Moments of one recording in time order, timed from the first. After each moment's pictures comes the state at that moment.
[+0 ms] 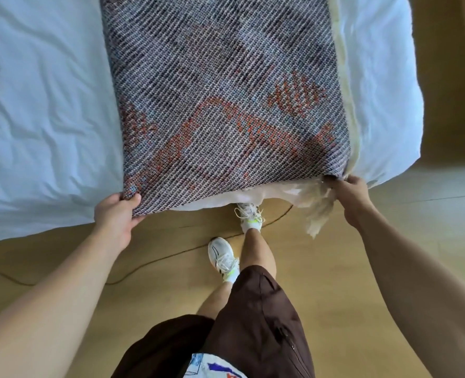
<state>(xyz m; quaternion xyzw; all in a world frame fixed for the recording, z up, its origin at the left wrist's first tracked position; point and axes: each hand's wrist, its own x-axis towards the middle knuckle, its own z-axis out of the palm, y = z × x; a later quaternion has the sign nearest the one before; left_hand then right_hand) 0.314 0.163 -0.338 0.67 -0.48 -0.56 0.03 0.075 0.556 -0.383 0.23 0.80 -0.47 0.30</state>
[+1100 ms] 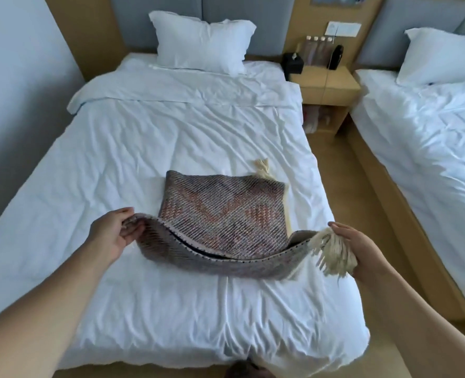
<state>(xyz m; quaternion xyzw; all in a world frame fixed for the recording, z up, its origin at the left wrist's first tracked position) 0.139 0.032 -0.076 0.54 -0.38 -0.72 0.20 -0.109 0.463 -0.067 0.15 0.64 -0.68 0.31</state>
